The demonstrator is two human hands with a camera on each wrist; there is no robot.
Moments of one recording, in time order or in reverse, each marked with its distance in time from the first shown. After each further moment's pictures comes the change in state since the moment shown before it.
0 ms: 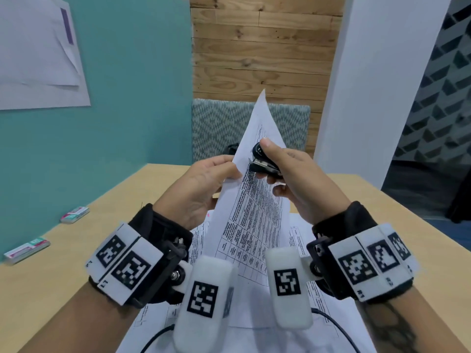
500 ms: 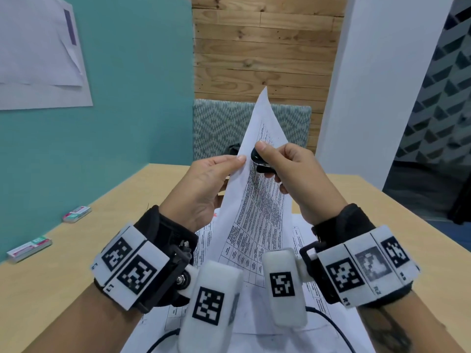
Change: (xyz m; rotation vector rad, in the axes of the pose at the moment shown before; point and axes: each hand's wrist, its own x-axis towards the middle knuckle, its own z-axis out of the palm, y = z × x) left_hand -0.003 0.000 0.005 -0.094 0.055 0.032; right_hand 0.000 0.005 0.001 -0.149 0.138 -0.121
